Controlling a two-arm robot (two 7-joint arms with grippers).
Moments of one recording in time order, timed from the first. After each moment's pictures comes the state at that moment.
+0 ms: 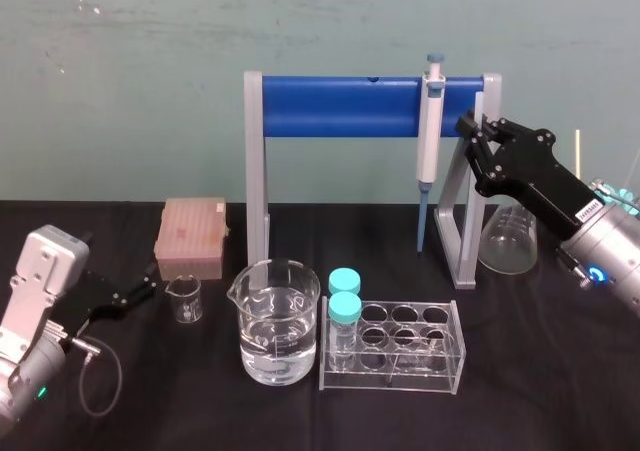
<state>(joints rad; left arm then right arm) -0.20 0.60 0.45 -1.41 -0.25 -0.12 0.03 0.33 0.43 -0.24 -1.46 0.51 -0.19 0.52</state>
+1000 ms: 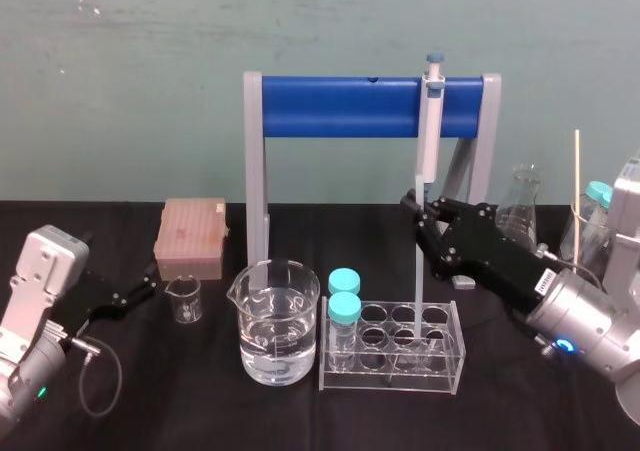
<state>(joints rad) -0.20 0.60 0.45 -1.41 -0.25 -0.12 0.03 0.27 0.47 -0.35 -1.46 0.62 -0.22 0.67</state>
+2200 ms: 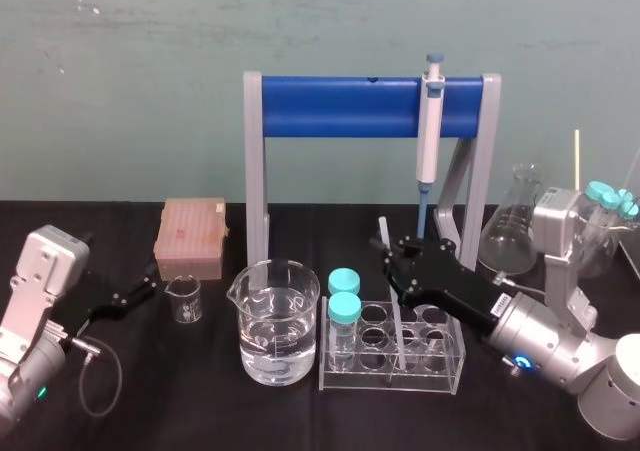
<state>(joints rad) -0.20 0.60 0.45 -1.41 -0.25 -0.12 0.03 0.35 0.39 -0.42 -1.26 0.53 -0.22 0.68</state>
